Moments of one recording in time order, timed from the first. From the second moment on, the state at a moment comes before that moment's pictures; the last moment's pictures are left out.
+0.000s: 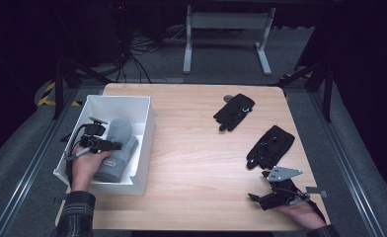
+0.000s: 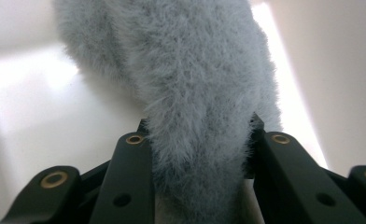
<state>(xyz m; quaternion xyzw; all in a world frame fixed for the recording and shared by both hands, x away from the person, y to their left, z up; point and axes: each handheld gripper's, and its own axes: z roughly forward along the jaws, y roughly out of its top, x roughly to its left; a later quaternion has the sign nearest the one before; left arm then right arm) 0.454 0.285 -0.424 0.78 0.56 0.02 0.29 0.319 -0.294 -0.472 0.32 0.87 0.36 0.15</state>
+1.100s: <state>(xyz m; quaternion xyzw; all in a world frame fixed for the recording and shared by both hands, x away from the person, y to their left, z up) 0.430 0.236 -0.324 0.81 0.47 0.11 0.34 0.319 -0.294 -0.472 0.32 0.87 0.36 0.15</state>
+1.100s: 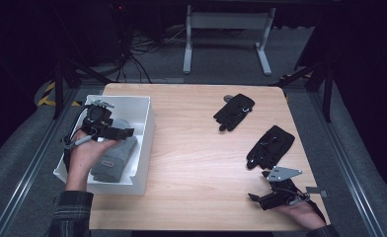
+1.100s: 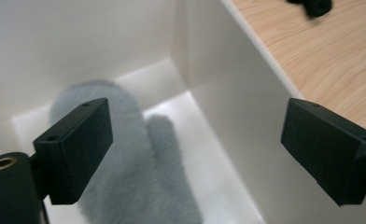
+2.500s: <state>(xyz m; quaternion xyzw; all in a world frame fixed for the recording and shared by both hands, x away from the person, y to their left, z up) 0.375 0.075 -0.351 0.86 0.34 0.09 0.37 0.319 -0.294 -0.472 0.32 0.87 0.36 0.15</state>
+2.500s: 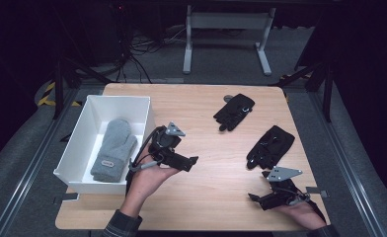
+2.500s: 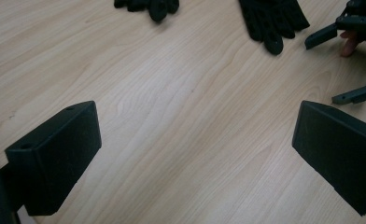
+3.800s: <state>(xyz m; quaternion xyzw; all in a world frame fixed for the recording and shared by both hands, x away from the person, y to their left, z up) 0.345 0.073 -0.476 0.90 0.27 0.09 0.34 0.349 -0.319 -0.433 0.37 0.84 0.34 0.22</state>
